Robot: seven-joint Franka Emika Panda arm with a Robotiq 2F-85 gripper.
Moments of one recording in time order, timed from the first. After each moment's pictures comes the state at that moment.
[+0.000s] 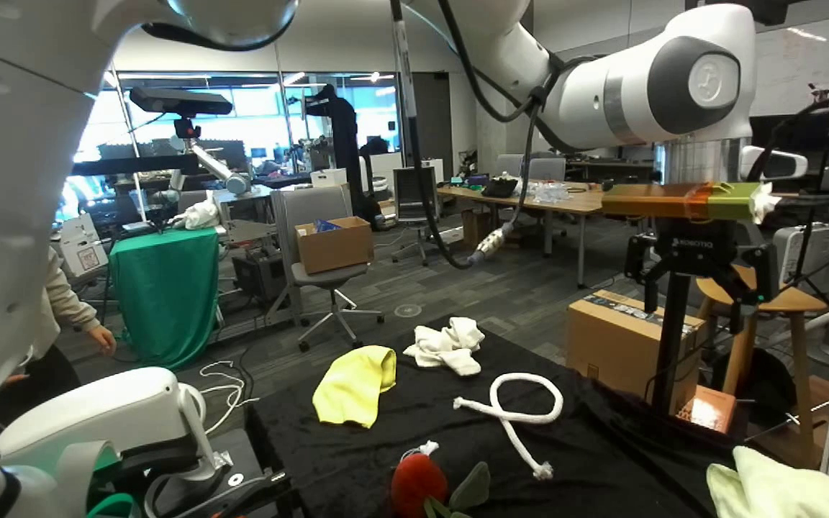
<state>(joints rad) -0.13 0.53 -0.06 -1.52 -0.09 2.03 -0.17</state>
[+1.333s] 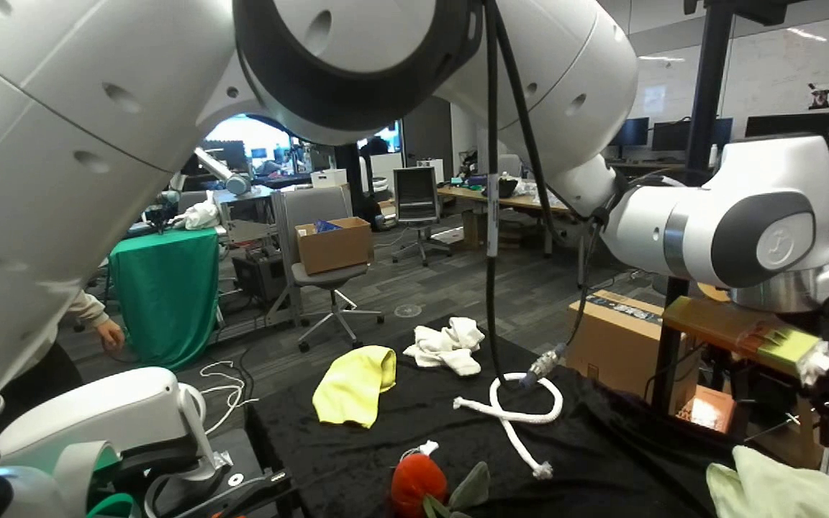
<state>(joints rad) -0.20 0.81 -0.11 -1.42 -0.05 2.42 0.03</state>
